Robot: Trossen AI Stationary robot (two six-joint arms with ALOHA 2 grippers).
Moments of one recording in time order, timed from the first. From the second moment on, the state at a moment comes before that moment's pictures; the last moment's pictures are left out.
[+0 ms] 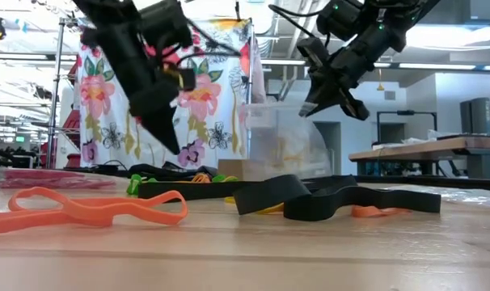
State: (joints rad) left arm 0.10 1.44 0.79 -0.35 -0.26 -0.18; right arm -0.34 1.40 0.89 -0.26 -0.13 0.81
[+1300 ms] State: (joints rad) left arm 0.18 1.44 0.58 0.00 -0.10 -0.27; right arm -0.33 1.40 0.89 -0.25 -0.13 0.79
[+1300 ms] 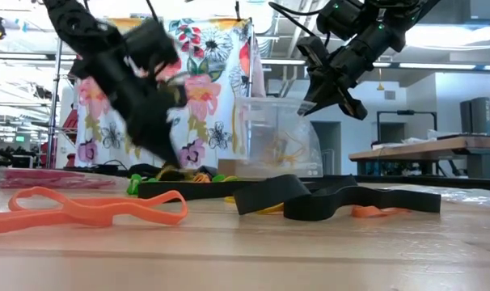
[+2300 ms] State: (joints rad) left arm 0.06 1.44 0.92 0.22 -0.27 0.04; right arm -0.33 1.40 0.89 -0.25 -0.13 1.05
